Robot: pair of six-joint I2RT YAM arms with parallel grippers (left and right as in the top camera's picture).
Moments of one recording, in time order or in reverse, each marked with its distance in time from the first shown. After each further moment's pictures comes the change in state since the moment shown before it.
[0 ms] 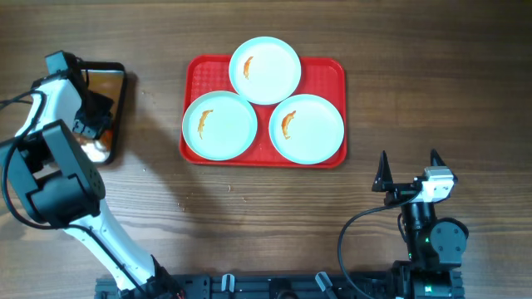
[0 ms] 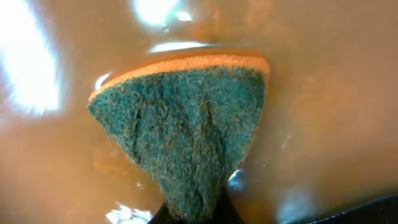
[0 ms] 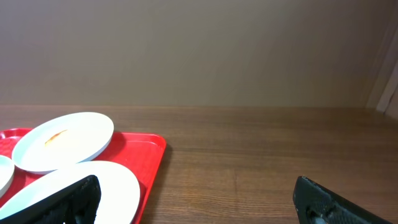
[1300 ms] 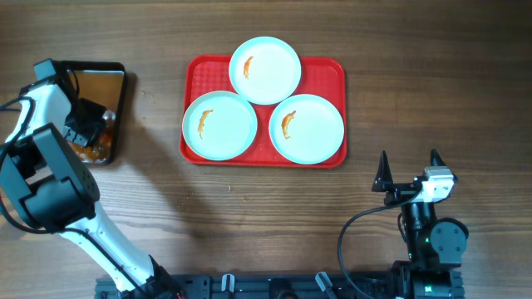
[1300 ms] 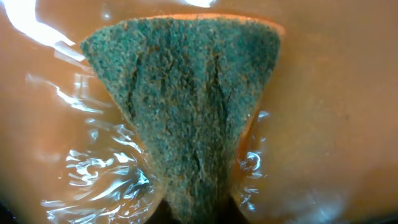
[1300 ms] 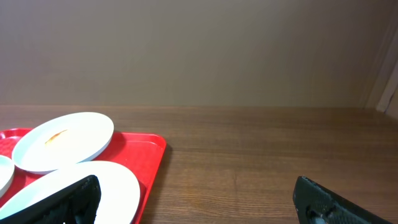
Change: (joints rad) left arm 0.055 -0.010 -0.013 -0.045 0.029 0.052; right arm 0.000 0.000 0.000 0.000 0.000 0.000
